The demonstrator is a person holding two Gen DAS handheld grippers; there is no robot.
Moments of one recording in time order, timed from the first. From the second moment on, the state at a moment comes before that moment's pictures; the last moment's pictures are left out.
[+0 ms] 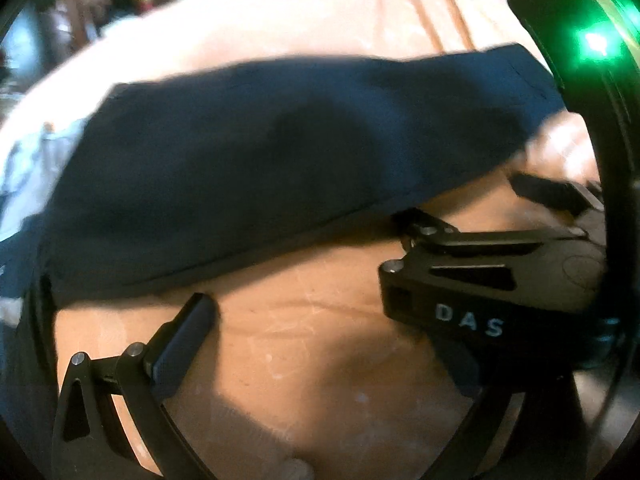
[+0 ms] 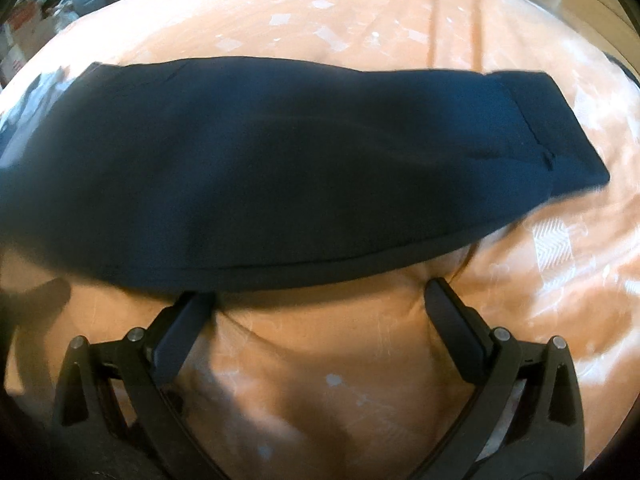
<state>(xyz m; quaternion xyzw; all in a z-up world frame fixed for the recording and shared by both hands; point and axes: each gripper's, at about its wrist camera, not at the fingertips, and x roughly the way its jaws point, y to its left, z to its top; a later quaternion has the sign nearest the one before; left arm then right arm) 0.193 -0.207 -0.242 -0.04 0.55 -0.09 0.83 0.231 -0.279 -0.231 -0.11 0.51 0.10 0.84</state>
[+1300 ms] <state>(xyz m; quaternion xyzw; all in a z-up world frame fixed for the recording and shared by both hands) -0.135 0.384 0.005 -0.21 0.31 -0.03 0.93 -0.036 -0.077 -0.035 -0.06 0.30 0.32 0.90</state>
